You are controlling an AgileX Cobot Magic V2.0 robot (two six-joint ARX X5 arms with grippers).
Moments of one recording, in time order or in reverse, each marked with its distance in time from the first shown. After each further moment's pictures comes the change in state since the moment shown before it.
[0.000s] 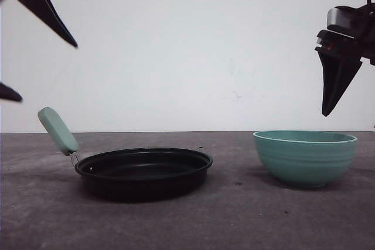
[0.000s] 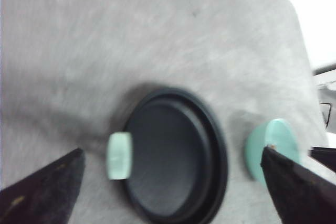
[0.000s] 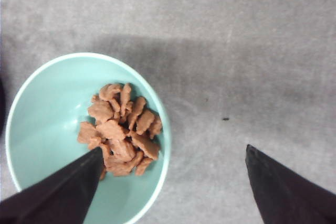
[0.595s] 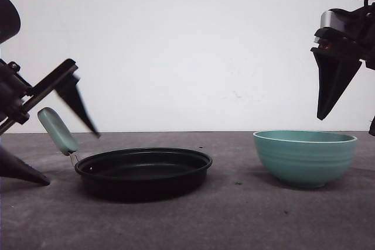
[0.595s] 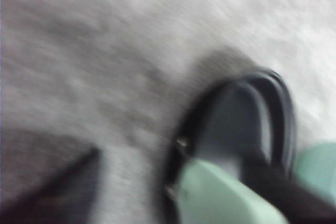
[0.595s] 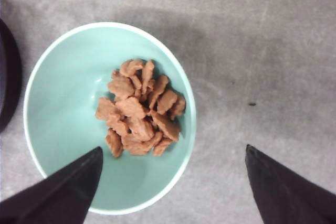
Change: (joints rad) left arm -0.040 0.408 -0.002 0.185 0.003 -0.197; right arm 0.018 0.007 0.000 -0.048 -0.053 -0.048
